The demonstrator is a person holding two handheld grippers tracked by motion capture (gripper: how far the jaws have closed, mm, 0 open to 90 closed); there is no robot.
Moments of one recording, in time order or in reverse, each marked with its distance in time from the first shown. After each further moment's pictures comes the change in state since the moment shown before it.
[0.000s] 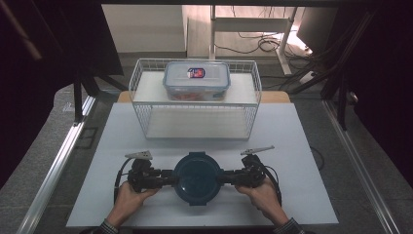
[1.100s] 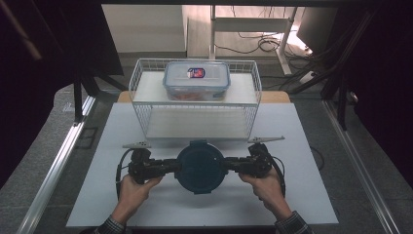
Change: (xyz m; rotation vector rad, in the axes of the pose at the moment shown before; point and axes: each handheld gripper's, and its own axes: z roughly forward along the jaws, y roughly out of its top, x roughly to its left) left arm -0.021 0.037 -0.008 -0.094 0.061 -0.016; right arm 0.018 0.031 -0.029 -0.130 -0.055 -0.036
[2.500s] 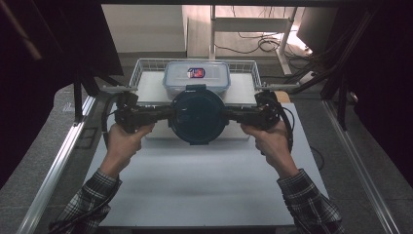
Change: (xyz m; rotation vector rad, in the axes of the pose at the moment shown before) left arm -0.036 0.136 -0.055 -0.142 0.025 0.111; right arm 0.050 0.128 -0.049 -0.167 -0.036 -0.145
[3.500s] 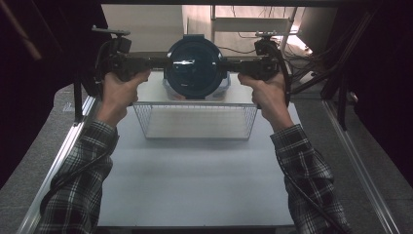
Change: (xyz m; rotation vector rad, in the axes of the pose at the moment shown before) left arm 0.024 0.110 -0.006 -0.054 0.015 -0.005; right arm -0.014 0.103 0.010 -0.078 -0.020 0.002
